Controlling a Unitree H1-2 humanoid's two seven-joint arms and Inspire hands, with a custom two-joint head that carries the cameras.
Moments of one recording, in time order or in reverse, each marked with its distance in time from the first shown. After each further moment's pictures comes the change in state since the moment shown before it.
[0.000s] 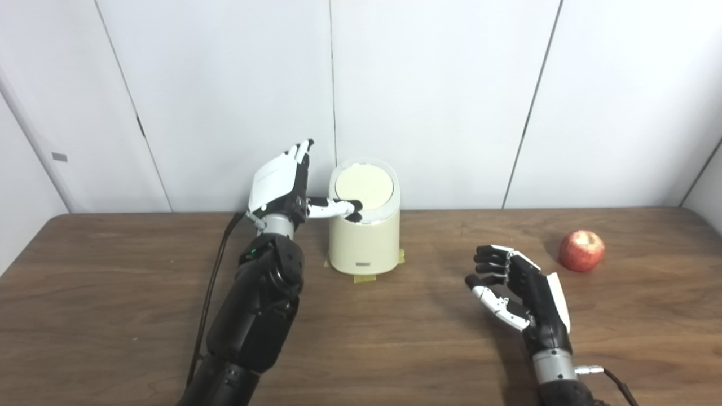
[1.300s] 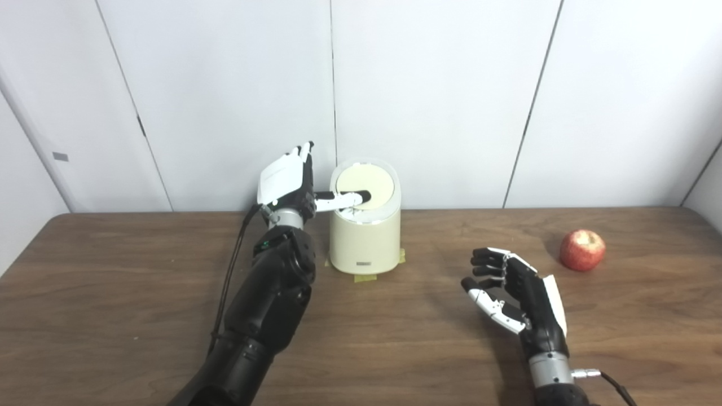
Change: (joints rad) left arm -0.091 0.001 -0.076 0.223 0.120 0.002 0.092; right arm 0.021 0.023 0.010 -0.037 -0.036 0.037 -0.009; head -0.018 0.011
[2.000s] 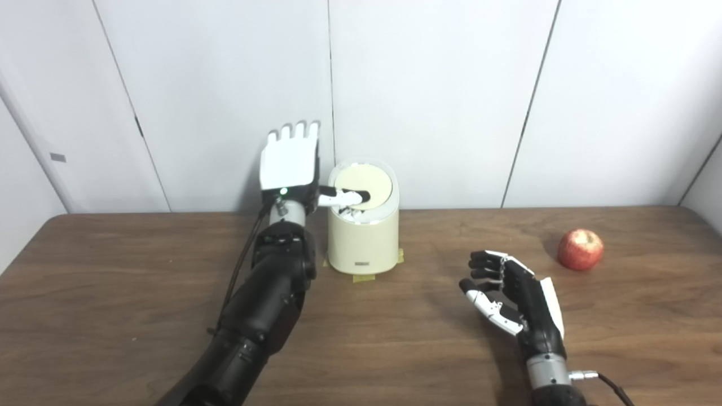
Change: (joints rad) left arm 0.032 0.003 0.008 -0.045 0.164 -0.010 -0.052; right arm 0.002 0.002 0.003 -0.004 -0.004 0.021 0.001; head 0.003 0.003
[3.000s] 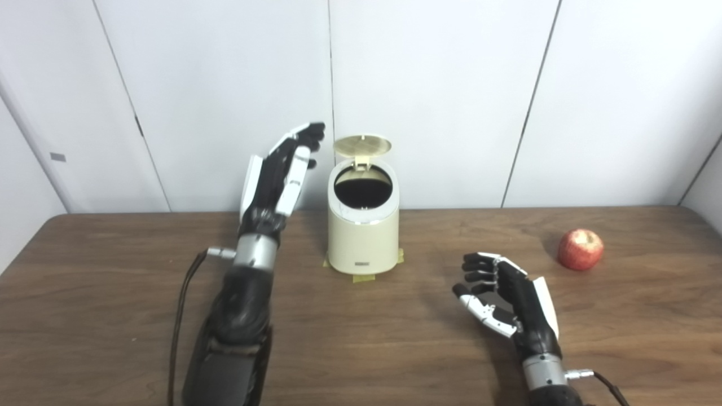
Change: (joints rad) left arm 0.323 -0.041 0.271 -0.457 -0.971 -0.449 -0.015; right arm 0.000 -0.020 0.033 -0.002 -0.052 -0.018 0.006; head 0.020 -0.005
